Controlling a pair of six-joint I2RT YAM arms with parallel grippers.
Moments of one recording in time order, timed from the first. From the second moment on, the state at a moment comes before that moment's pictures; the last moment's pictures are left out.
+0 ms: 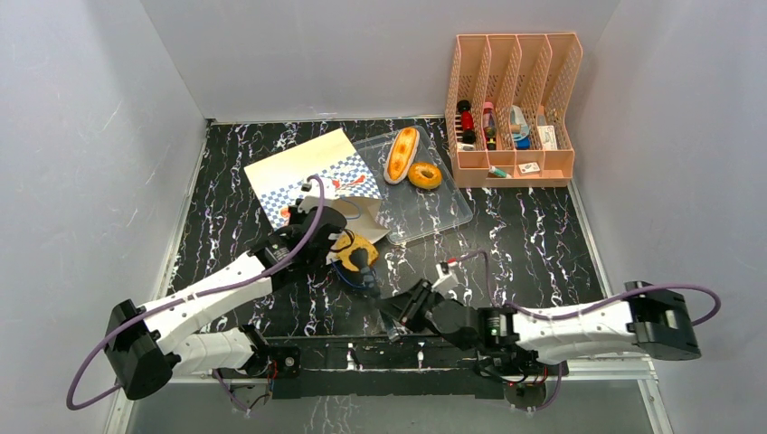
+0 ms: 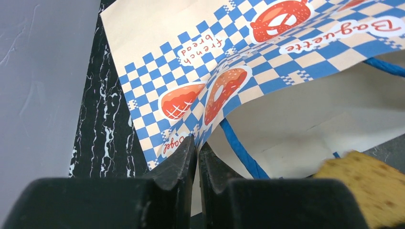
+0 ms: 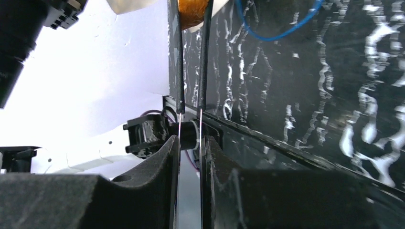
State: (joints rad) left arm -0.88 1.12 0.85 -0.52 -0.98 -0.24; right arm 1.43 1.01 0.33 0.33 0.54 1.49
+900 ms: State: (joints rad) left arm -0.74 1.05 0.89 -0.64 -0.85 -0.23; right arm 1.47 0.67 0.55 -0.33 0.99 1.48
